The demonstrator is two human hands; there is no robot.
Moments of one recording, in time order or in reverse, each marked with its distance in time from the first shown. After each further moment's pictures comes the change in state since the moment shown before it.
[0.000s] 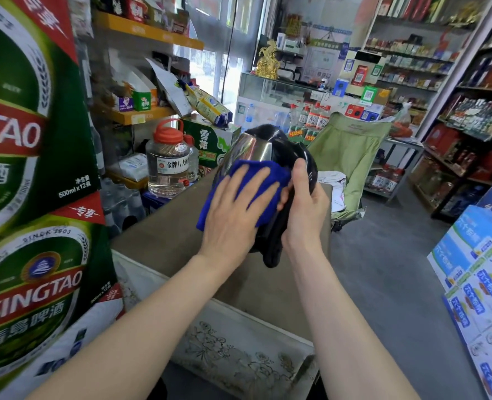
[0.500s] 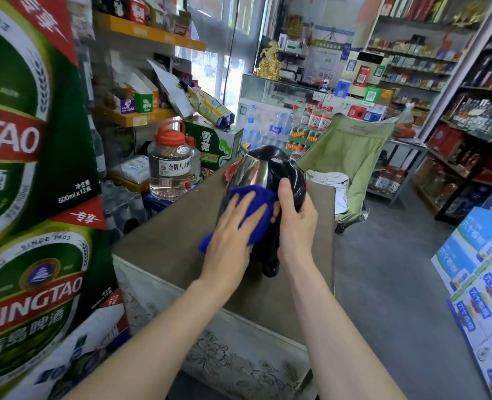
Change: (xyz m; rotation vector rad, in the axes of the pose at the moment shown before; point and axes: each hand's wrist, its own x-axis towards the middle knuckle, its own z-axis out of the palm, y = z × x) left_hand -0.031 -0.006 0.031 -0.309 -0.118 -0.238; right_hand 0.003 0.035 -0.006 -0.134 -0.026 0.009
